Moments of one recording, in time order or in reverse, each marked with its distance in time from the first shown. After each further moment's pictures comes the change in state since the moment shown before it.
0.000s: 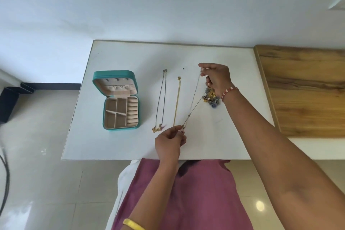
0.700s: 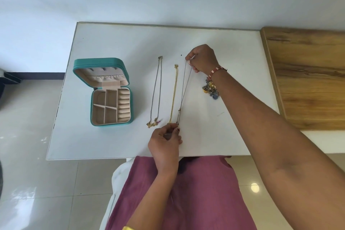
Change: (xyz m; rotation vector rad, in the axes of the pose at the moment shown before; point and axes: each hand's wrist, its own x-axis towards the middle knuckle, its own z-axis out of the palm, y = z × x) left_hand 0.002 -0.017 -0.002 0.180 0.139 0.119; right_hand 0.043 0.010 0.031 -0.688 -0.121 -0.159
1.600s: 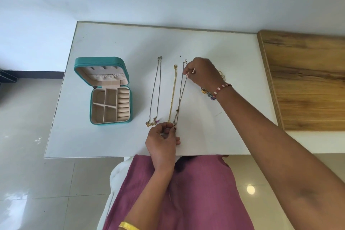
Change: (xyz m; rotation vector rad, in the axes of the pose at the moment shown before) left_hand 0.005 -0.001 -0.003 0.021 -0.001 0.039; right_hand -0.045 0.007 -0.002 -0.353 -0.020 -0.332
